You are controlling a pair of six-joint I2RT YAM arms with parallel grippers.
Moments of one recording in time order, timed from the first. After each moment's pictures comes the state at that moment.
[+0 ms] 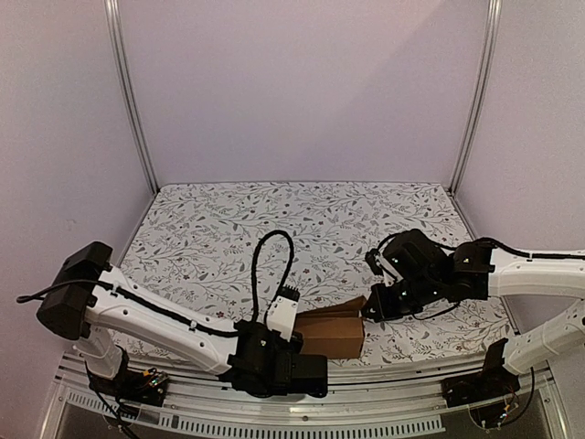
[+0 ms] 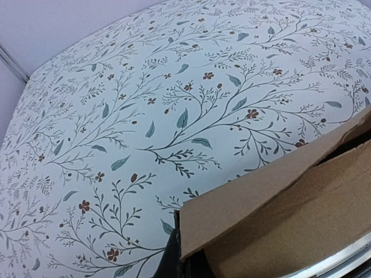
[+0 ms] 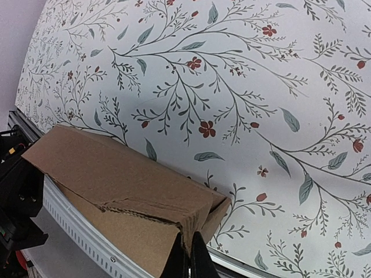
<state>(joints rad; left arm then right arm) -1.59 1.87 1.21 -0.83 -1.01 -1.18 1.03 1.25 0.83 -0.54 -0.06 0.79</state>
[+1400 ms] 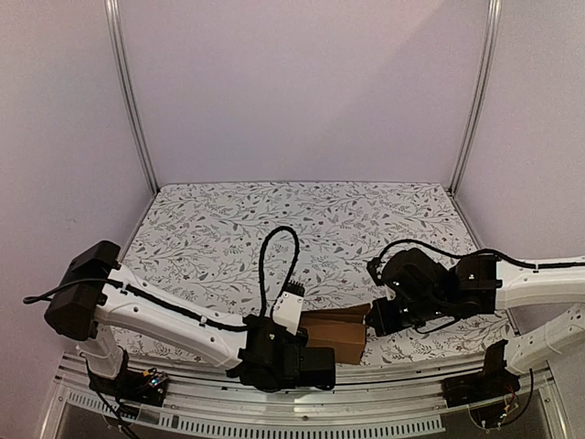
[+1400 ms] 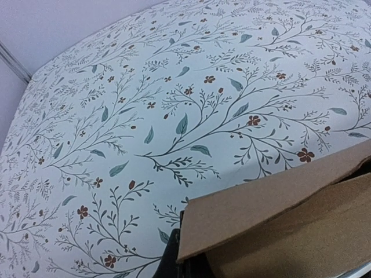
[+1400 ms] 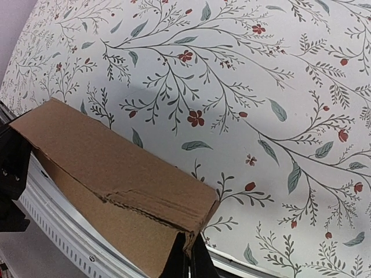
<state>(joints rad) -1.56 1.91 1.26 -0.84 -1.00 -1.16 1.15 1.21 0.79 -0.56 0.10 0.82</state>
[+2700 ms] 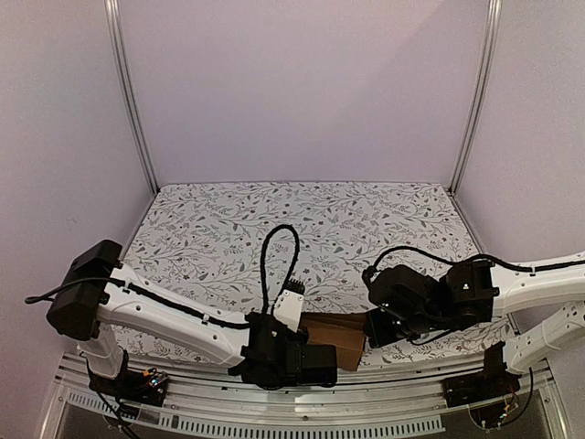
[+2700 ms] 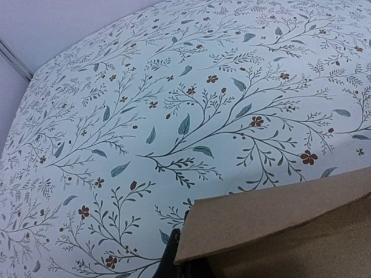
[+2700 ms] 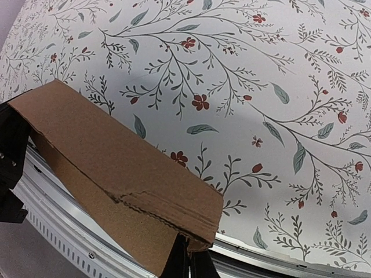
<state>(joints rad) -1.55 1.92 1.28 -0.86 -0.99 -1.17 1.30 1.25 0.86 -0.64 0.23 0.93</state>
